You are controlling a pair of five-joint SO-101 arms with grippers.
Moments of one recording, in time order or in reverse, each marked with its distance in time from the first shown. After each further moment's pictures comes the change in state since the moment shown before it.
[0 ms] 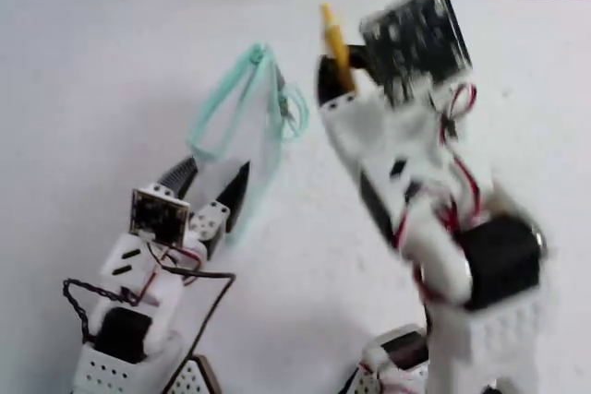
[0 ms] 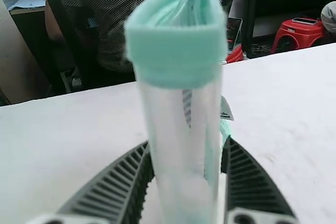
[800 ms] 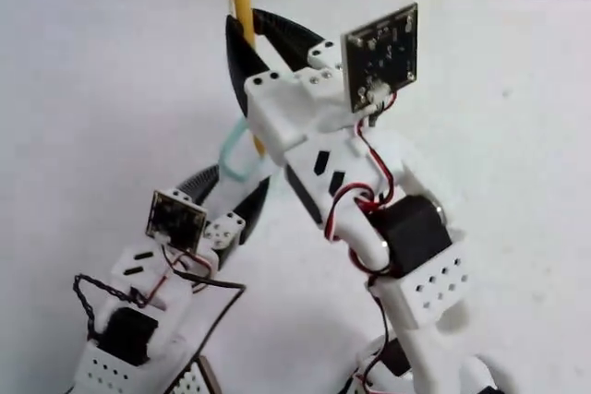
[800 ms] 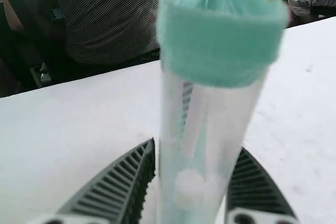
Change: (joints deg) left arm 4.4 0.1 0.0 1.5 0.0; right arm -9.7 -1.7 26.7 -41.8 -16.8
